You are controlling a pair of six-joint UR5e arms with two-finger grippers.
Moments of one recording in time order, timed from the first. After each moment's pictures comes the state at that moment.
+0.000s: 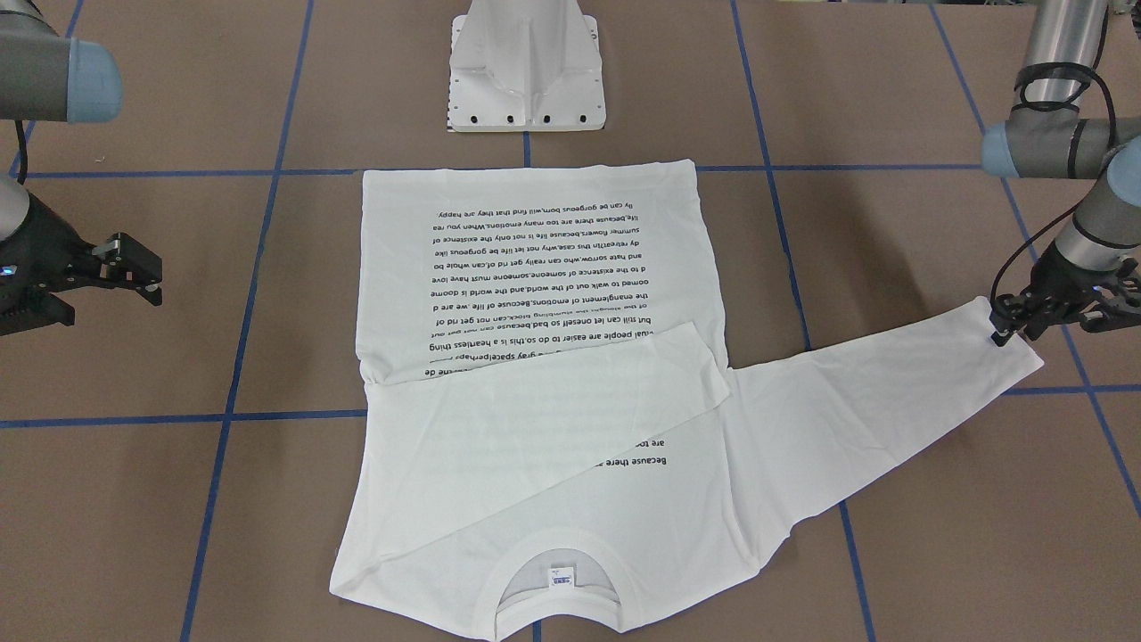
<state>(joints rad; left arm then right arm) -1.04 -1.57 -1.36 -2.41 -2.01 -0.90 1.06 -1.34 1.86 -1.62 2.24 0.46</state>
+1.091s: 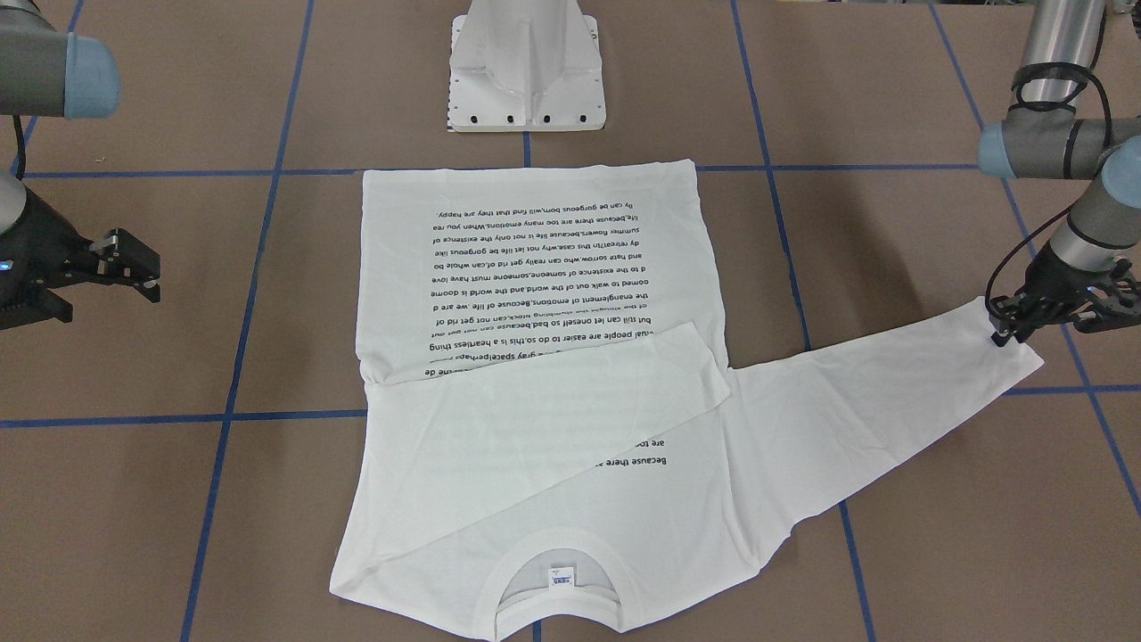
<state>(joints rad) -1.03 -1.57 -1.38 -2.41 -2.01 -0.90 1.07 -1.34 1.87 -1.62 2.24 0.46</state>
